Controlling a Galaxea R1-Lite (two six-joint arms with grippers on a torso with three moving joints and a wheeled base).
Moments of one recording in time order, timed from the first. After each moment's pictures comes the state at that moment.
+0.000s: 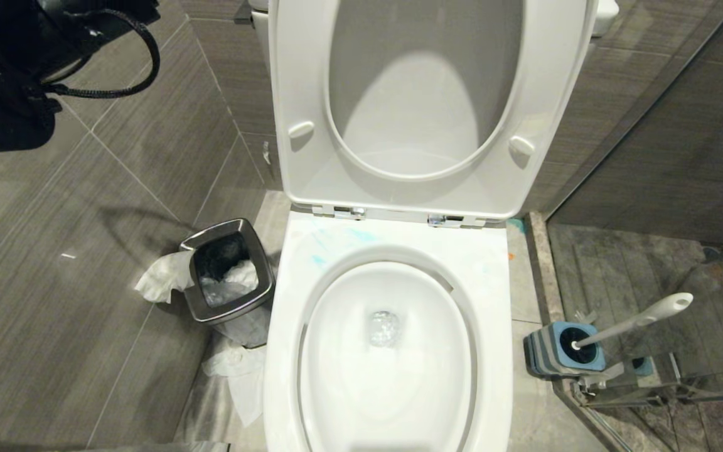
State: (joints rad) left arm -0.08 1.95 -1.95 -0.75 -0.92 -0.38; right arm 0.01 0.00 0.00 0.00 0.01 -0.01
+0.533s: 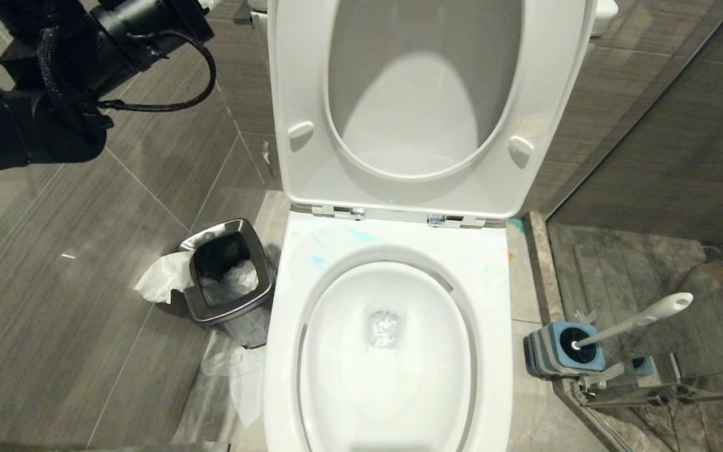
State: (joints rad) left arm -0.16 2.00 -1.95 -0.75 -0.76 -0.27; right arm 0.01 0.00 0.00 0.00 0.01 -0.01
